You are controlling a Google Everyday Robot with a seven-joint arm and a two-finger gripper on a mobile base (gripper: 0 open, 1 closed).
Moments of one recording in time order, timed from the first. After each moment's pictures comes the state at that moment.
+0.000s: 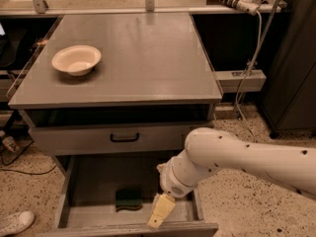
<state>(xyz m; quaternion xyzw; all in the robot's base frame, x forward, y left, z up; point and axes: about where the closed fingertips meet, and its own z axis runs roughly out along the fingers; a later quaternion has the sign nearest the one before) 0.399 0.004 0.613 -0.60 0.75 0.22 0.16</state>
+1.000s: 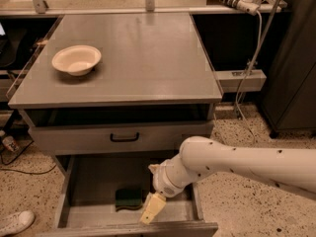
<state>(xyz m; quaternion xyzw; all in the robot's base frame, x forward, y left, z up) 0.425 0.030 0.569 -0.60 0.73 0.25 0.20</state>
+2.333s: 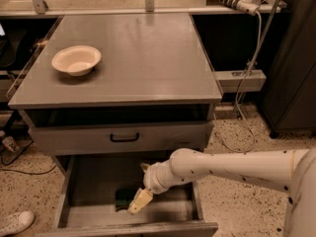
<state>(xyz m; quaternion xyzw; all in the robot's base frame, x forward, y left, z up) 0.489 0.072 0.476 -0.57 0.72 0.27 0.27</state>
